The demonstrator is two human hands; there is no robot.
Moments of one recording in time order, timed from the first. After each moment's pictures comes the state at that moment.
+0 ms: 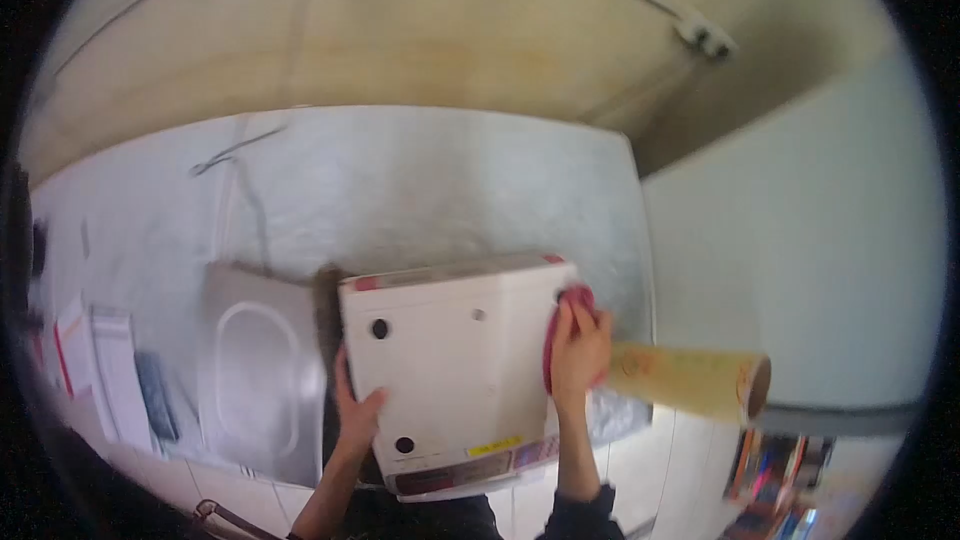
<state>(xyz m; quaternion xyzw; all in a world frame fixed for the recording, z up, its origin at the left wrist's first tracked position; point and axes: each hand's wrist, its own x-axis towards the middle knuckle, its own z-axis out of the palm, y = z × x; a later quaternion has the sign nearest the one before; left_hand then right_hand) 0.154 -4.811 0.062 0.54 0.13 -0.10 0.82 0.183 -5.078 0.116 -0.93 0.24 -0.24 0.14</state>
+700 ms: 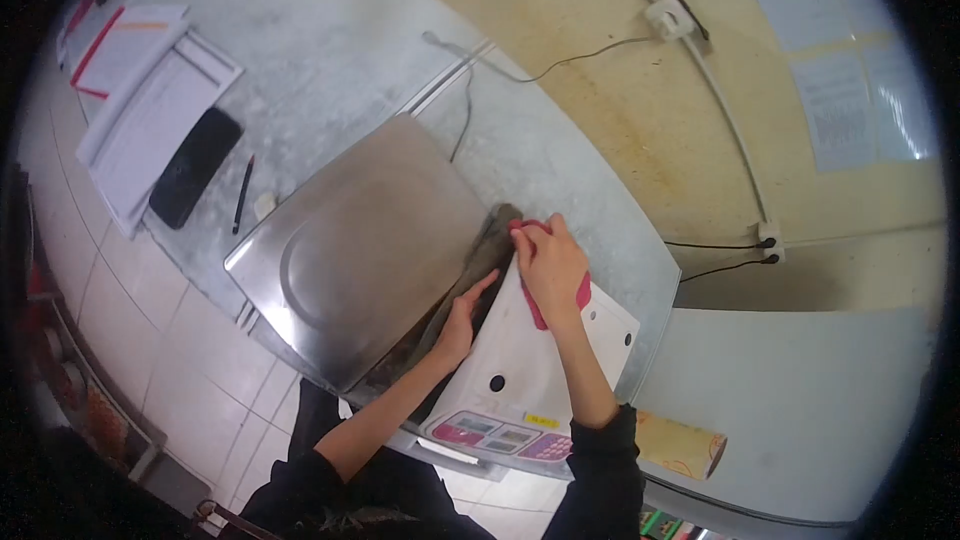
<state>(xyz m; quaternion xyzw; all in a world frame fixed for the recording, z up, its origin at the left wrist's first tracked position) 0.150 -4.815 0.016 0.46 0.09 0.05 0.88 0.252 -4.866 0.132 -0.95 -0.28 -0.09 0.06</state>
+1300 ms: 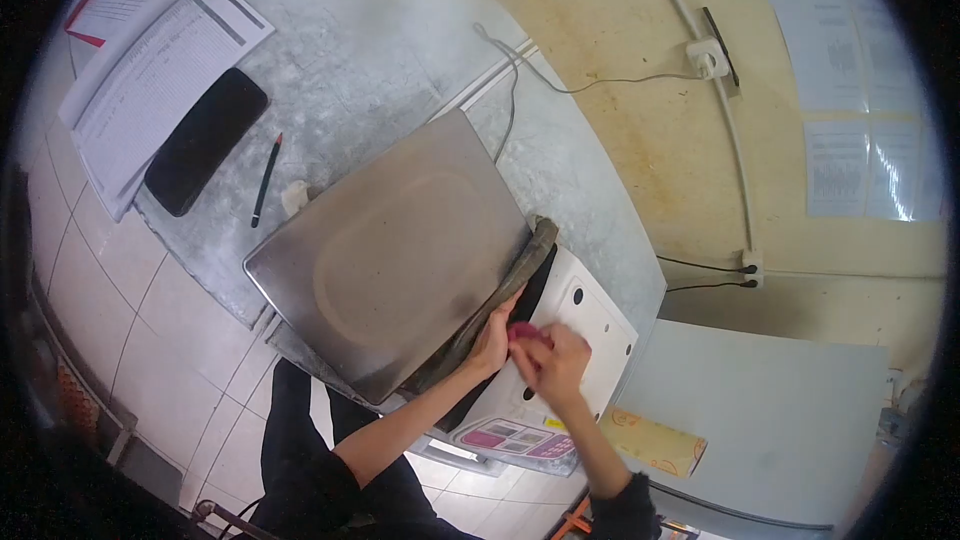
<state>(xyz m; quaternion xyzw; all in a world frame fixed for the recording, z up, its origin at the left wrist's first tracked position) 0.150 -4.810 0.018 0.39 0.13 0.01 0.91 0.163 -4.875 0.131 -0.92 -0.40 -0.04 0.04</state>
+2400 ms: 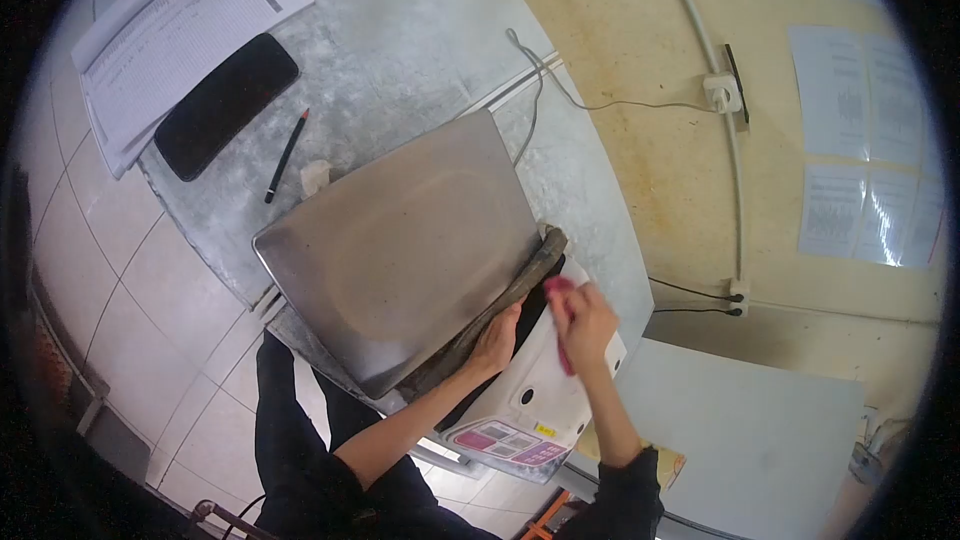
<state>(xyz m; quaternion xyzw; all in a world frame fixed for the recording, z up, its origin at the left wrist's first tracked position) 0.149 -4.815 0.016 0.40 0.14 0.00 0.91 0.225 -4.866 0.133 -0.93 -0.35 -0.05 -0.06</state>
